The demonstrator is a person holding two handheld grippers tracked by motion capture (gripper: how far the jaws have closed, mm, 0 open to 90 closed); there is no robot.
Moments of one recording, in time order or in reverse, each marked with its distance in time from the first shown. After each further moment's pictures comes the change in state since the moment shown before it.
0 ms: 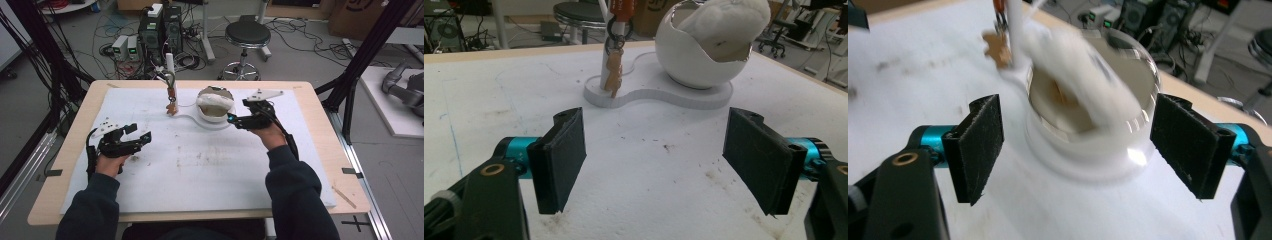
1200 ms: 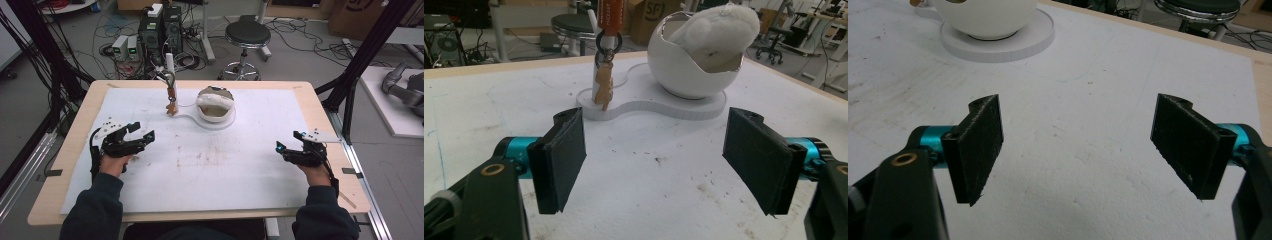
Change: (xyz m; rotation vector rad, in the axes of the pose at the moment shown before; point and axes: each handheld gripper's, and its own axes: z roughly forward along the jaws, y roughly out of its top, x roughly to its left) left arm -0.010 0.002 0.005 -0.037 -0.003 0.018; right arm -0.036 -0.132 -0.093 -0.037 -0.200 0.145
